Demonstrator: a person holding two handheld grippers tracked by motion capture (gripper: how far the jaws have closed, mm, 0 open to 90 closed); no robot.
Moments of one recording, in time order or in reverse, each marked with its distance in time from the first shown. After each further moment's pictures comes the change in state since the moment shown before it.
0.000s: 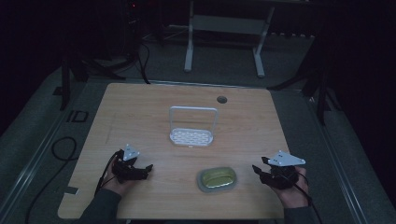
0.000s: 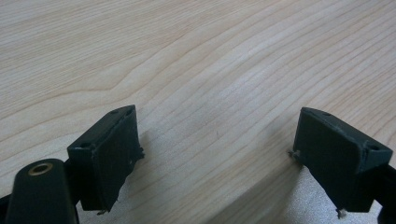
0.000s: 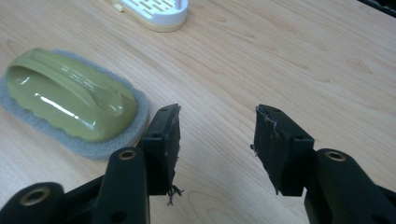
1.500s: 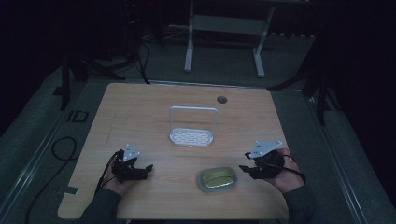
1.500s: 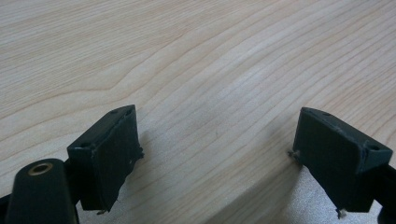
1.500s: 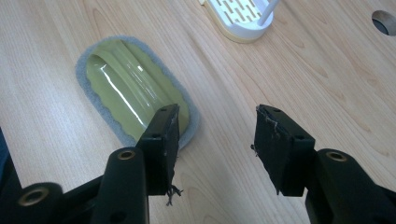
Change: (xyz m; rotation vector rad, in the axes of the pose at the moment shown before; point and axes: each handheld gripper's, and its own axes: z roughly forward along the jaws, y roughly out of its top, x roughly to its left) left arm 0.000 0.000 0.000 0.000 -0.002 0.003; right arm 0.010 0.058 0.014 0.143 0.243 -0.301
